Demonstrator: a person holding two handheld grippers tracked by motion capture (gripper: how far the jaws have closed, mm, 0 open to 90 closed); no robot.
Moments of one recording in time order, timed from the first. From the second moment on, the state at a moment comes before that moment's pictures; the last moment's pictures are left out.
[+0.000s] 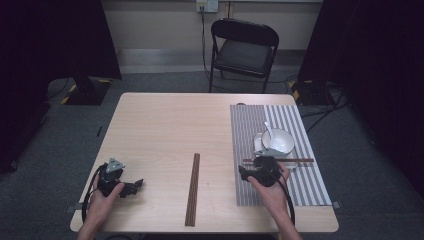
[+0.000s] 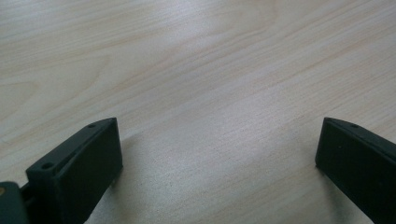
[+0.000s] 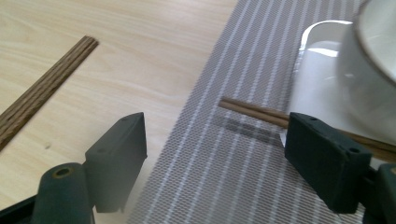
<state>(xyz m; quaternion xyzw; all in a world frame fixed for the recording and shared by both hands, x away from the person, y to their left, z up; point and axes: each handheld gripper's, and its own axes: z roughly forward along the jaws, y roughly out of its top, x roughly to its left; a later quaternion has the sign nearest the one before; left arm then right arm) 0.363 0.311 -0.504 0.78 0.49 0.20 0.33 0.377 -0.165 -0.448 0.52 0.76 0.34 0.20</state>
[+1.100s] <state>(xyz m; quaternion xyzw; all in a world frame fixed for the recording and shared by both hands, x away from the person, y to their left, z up) 0.363 0.311 -0.504 0.78 0.49 0.20 0.33 0.368 -0.088 -0.482 0.46 0.81 0.31 0.17</state>
